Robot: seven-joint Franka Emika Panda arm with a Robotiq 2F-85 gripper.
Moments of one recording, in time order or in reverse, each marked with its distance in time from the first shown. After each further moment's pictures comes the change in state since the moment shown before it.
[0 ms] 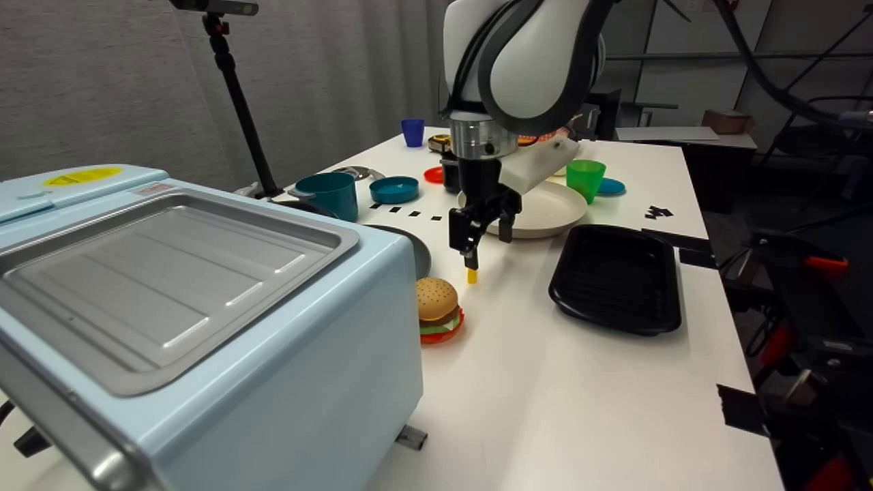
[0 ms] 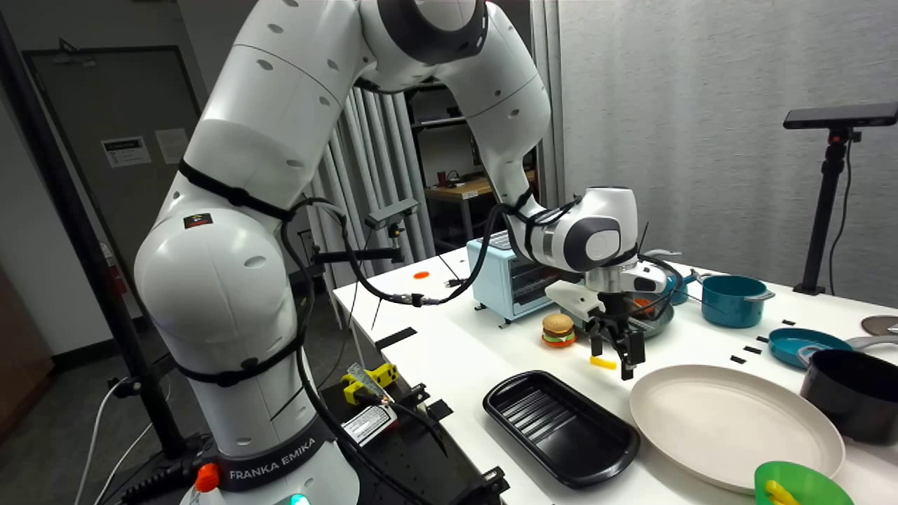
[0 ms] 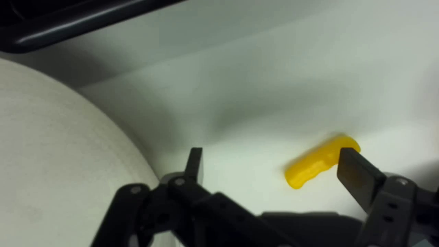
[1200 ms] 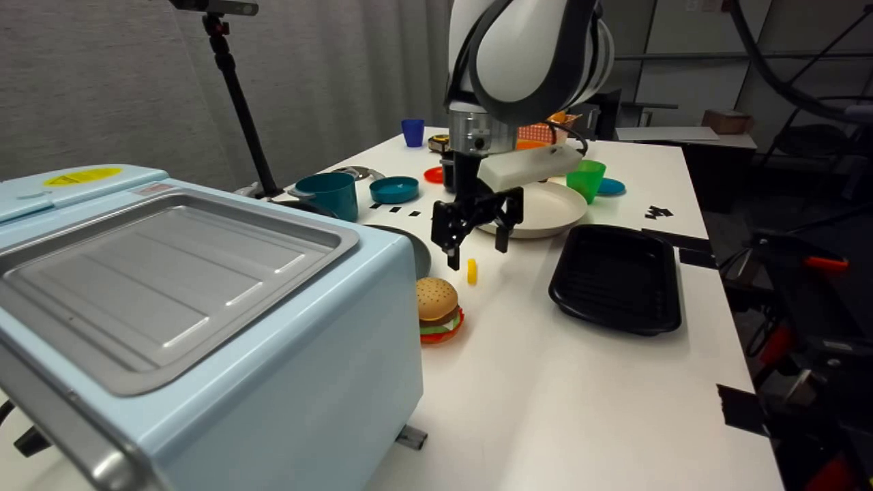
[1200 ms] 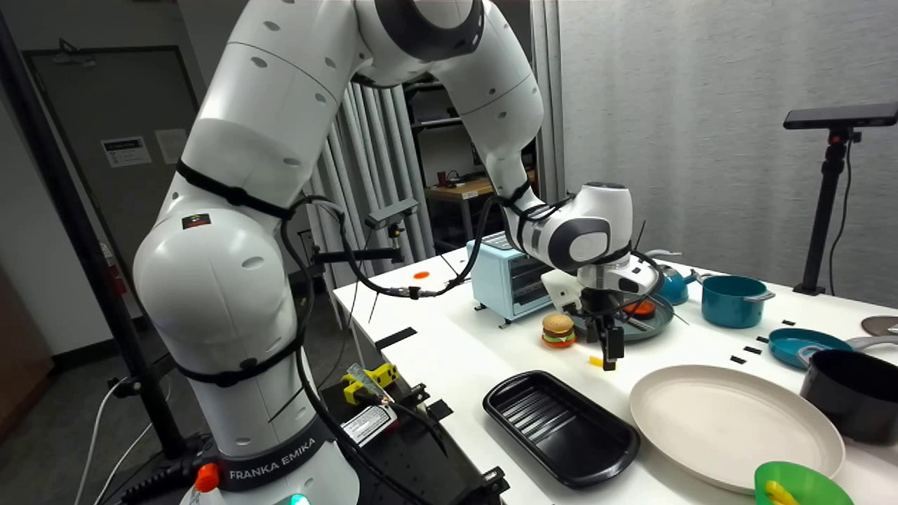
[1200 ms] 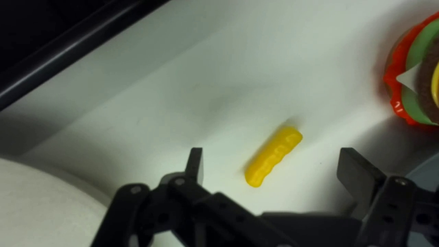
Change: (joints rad) arm -0.013 -0.020 0.049 -0.027 0.173 0.057 0.120
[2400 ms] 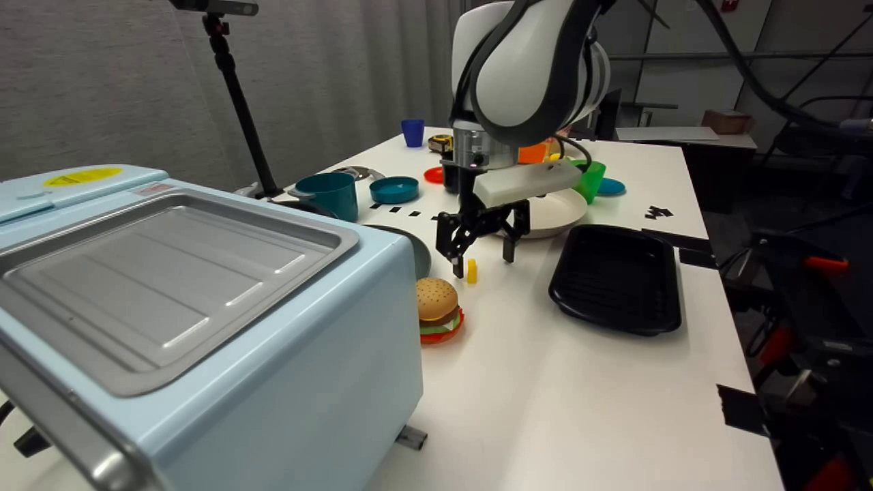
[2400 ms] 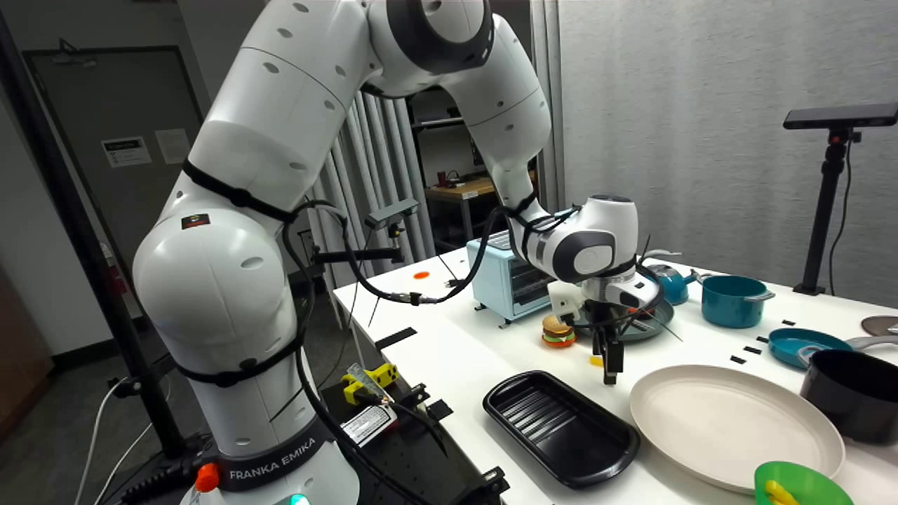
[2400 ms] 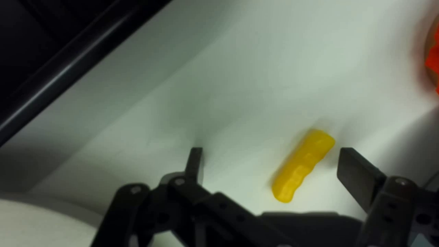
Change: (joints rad) arm -0.005 0.052 -0.011 0.023 0.004 0.004 0.099
